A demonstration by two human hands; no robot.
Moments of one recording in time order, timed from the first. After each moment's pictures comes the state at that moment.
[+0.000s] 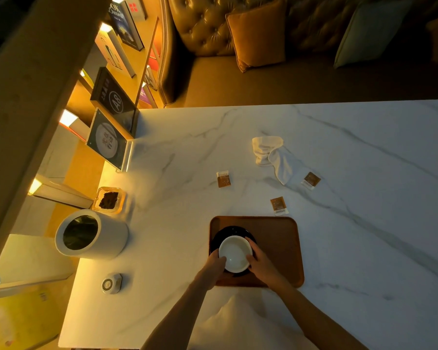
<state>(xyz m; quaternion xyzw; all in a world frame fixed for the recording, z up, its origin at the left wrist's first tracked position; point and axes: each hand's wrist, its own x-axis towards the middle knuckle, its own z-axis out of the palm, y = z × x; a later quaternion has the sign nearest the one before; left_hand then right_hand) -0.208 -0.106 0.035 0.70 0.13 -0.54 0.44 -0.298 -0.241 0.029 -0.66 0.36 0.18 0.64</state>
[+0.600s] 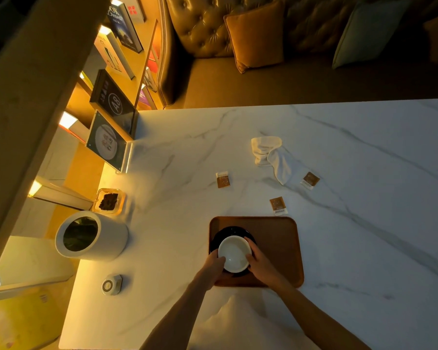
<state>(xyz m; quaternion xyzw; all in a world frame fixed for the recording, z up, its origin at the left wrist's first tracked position) -0.207 -0.106 0.035 0.70 0.14 -0.54 0.45 -0.298 -0.240 0.027 -0.67 0.35 0.19 0.63</state>
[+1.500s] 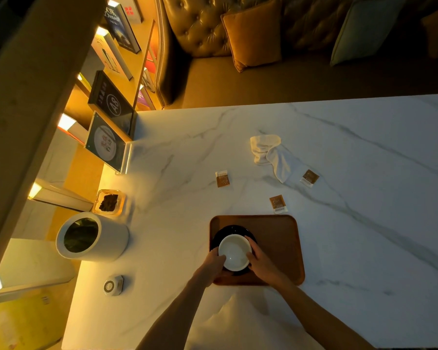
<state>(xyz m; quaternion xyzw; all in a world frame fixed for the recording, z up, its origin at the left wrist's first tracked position) -0.200 -0.102 0.035 0.71 0.11 -0.56 0.42 -0.300 -0.241 0.024 -0.67 0.34 0.19 0.63</state>
